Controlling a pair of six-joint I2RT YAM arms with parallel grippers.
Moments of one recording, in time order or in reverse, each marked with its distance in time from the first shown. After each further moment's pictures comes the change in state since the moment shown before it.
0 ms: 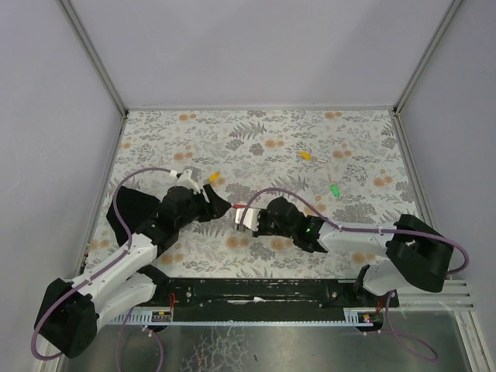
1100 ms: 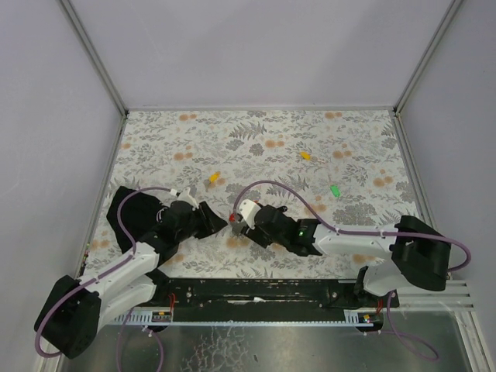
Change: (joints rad) left arm 0.023 -0.022 -0.235 0.079 0.040 -0.163; right arm 0.154 0.060 0.138 -0.299 0.297 0.441
